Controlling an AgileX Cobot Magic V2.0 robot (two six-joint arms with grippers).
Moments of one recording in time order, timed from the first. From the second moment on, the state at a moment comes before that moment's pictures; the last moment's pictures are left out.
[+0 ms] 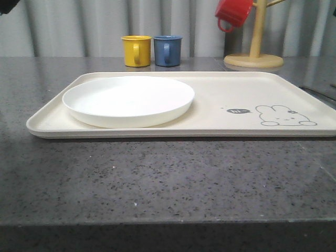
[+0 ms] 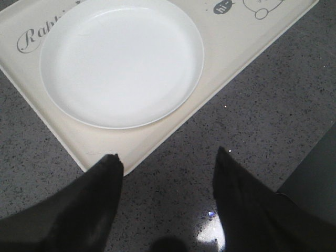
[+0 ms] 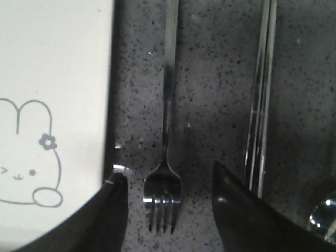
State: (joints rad) left arm -0.65 0.98 -0.97 -0.08 0.86 0.16; right arm 0.00 1.49 -1.22 0.09 1.01 -0.05
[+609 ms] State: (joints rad) left arm -0.65 0.98 -0.97 -0.08 0.86 0.16; right arm 0.03 1.77 -1.42 0.08 1.07 -0.07
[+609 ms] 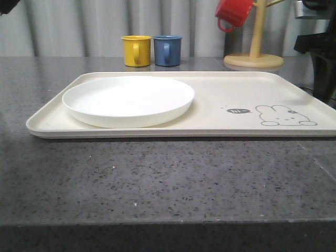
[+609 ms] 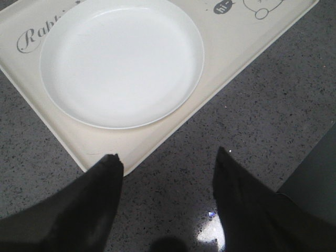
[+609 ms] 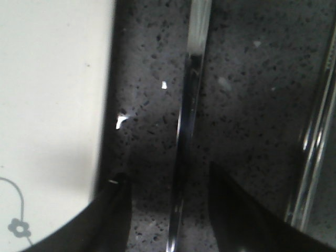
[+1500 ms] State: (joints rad) left arm -0.65 0.98 -0.97 -0.08 0.86 0.16; right arm 0.12 1.75 -1.61 0.07 1.22 -0.05
